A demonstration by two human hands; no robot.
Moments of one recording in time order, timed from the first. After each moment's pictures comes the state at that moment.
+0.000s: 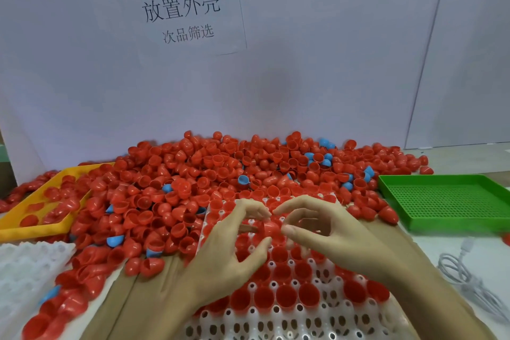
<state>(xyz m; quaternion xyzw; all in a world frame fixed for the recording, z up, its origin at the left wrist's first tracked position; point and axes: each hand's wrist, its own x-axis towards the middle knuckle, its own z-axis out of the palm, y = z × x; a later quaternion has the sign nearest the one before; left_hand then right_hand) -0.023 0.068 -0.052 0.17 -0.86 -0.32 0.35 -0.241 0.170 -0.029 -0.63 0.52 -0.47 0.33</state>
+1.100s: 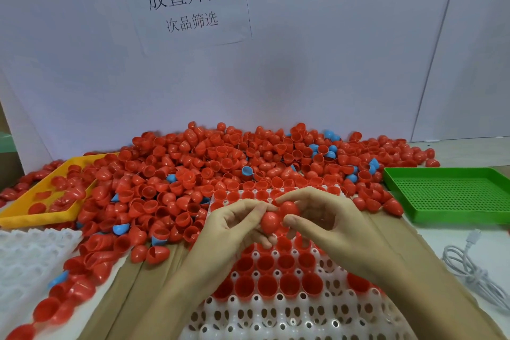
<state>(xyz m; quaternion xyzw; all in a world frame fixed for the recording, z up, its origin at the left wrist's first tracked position) -0.026 0.073 -0.048 0.22 -0.63 -0.66 0.34 -0.224 0.175 -0.031 -0.62 0.52 -0.52 0.27</state>
